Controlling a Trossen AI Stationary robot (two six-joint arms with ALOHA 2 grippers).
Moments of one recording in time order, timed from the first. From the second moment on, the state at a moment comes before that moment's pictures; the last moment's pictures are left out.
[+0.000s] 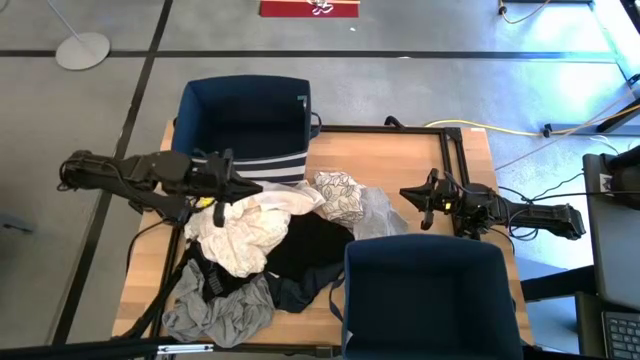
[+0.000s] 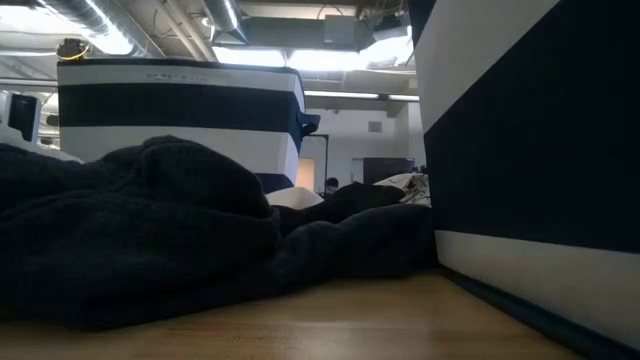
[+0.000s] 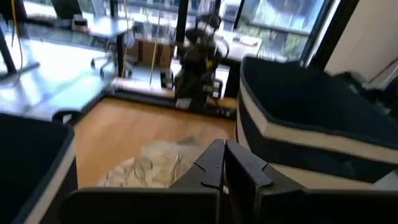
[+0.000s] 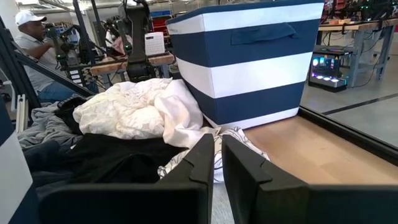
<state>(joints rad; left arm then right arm) -0.19 0.79 0.93 -0.35 -0.25 -0.21 -0.09 0.08 0.01 0.06 0.15 0.12</state>
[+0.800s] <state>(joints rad) -0.19 0.99 0.94 -0.63 -0.17 -0.38 -0.09 0.08 0.01 0.05 0.20 0.07</state>
